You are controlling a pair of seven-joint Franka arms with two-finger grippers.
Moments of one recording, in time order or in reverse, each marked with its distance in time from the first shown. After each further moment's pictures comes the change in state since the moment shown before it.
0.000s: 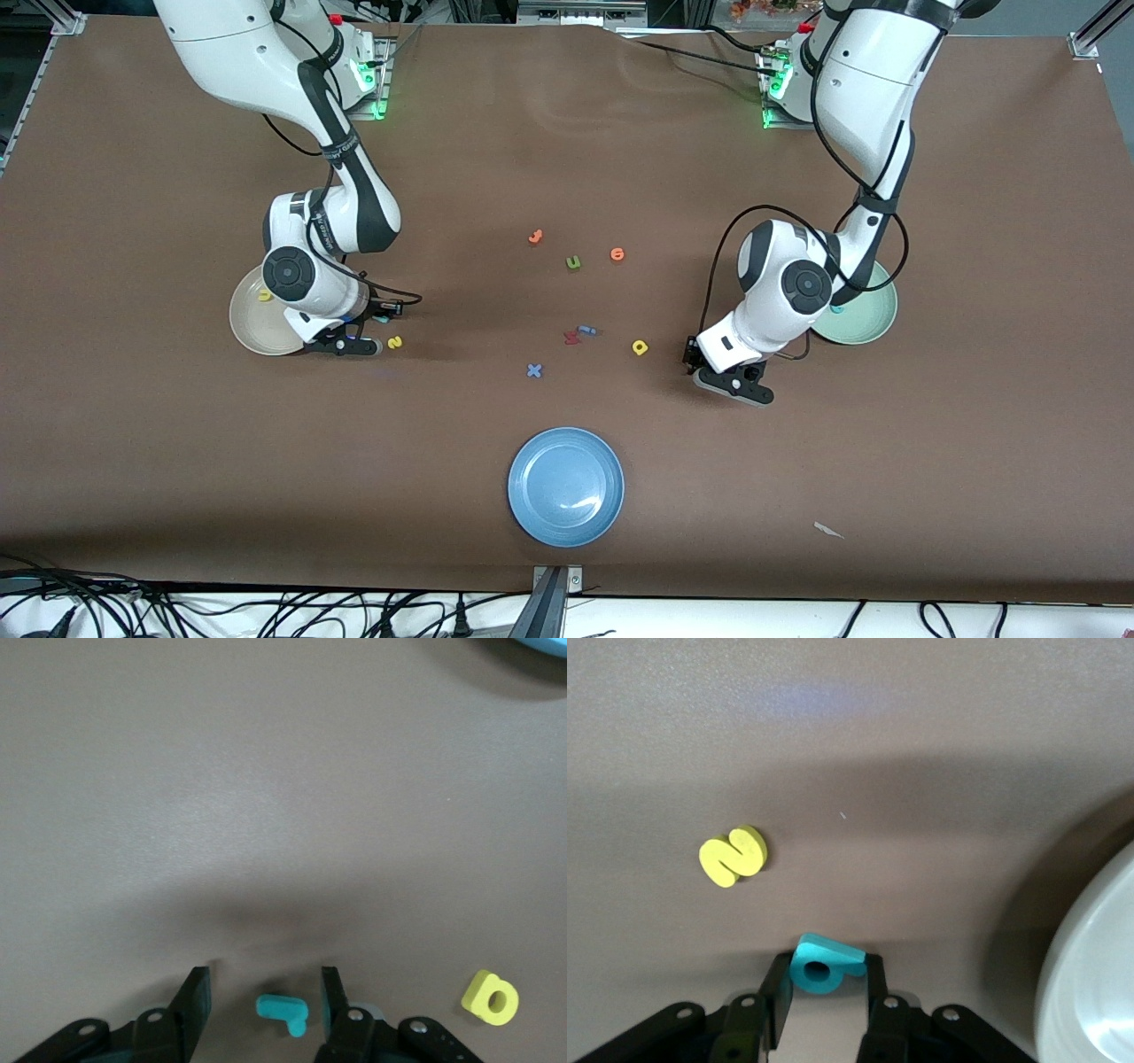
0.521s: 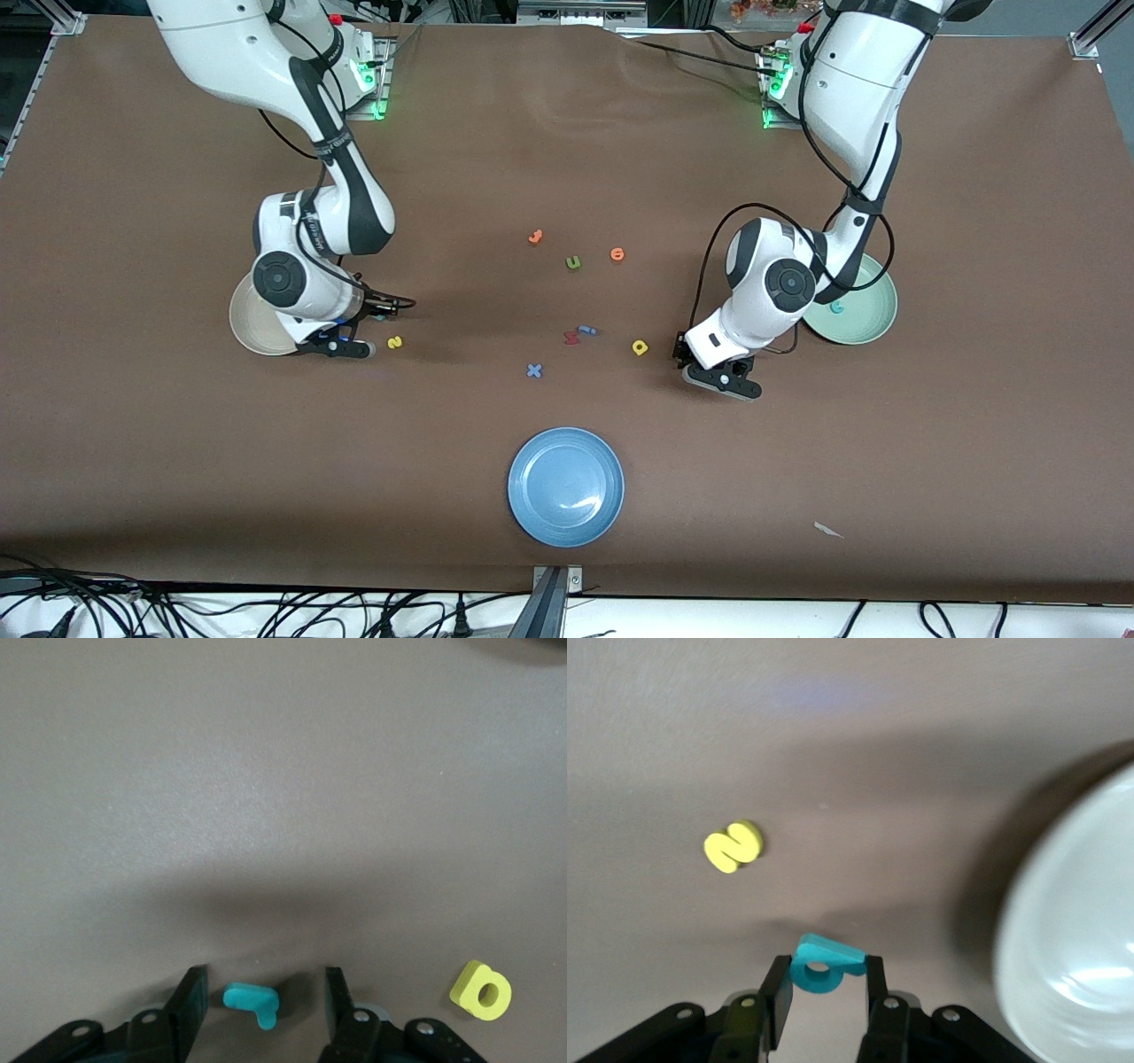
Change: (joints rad) left arm -0.024 0.017 0.003 -0.009 0.000 -0.001 -0.024; right arm 0.000 -0.036 -0.043 0.075 0.001 -0.183 0.049
